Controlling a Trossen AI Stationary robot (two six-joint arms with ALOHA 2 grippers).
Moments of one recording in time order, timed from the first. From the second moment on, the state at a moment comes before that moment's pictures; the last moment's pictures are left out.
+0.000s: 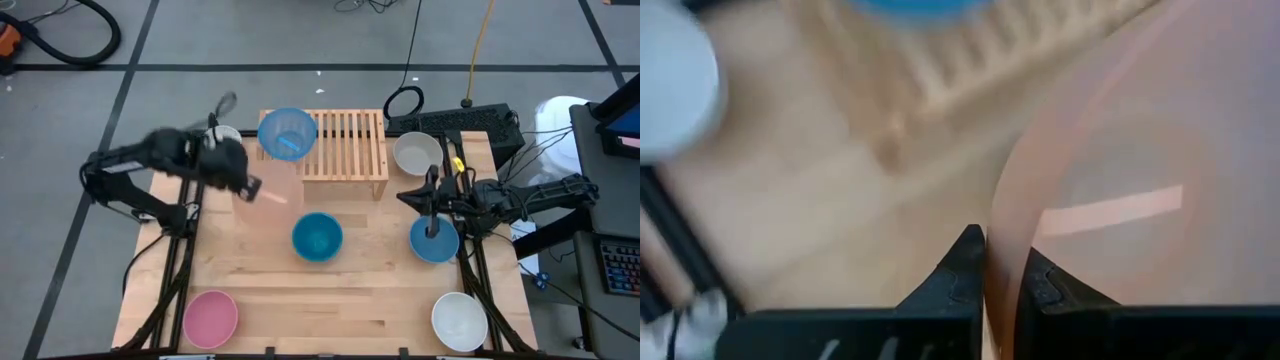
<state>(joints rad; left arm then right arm) 0.03 1.35 1.78 -1.56 -0.24 -0.98 0.18 0.49 0.41 0.08 0.33 0.13</state>
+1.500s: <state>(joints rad) 0.72 1.71 1.89 -1.30 0.00 -0.29 0.18 0.42 0.41 0.08 0.47 0.09</state>
